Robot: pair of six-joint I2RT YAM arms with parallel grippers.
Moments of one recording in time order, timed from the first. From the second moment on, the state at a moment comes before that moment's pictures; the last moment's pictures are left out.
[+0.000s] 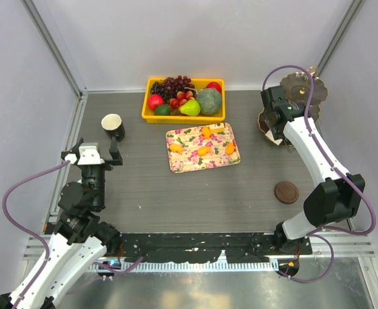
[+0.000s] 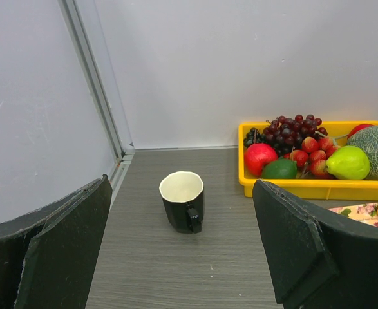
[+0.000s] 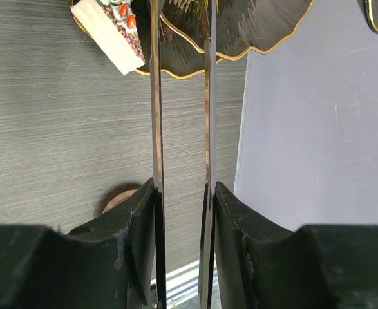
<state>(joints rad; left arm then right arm) -0.56 0.37 0.59 0.09 -0.61 0.28 0.22 1.52 1.48 -1.02 0.60 -0.10</state>
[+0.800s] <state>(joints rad) -0.56 0.37 0.59 0.09 -0.61 0.28 0.21 1.51 1.47 -1.01 0.57 -0.09</state>
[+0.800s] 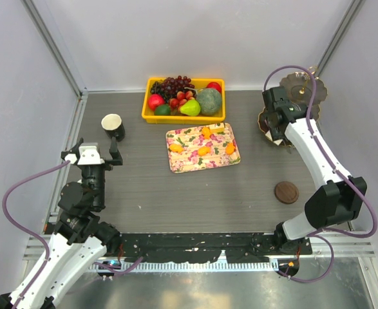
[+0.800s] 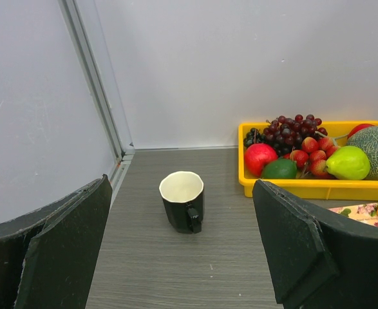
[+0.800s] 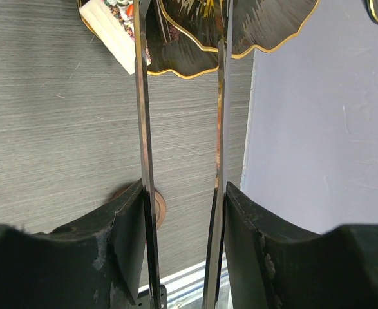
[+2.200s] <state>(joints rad) -0.56 0.37 0.59 0.09 -0.61 0.29 0.41 1.72 1.42 -0.76 0.15 -0.10</state>
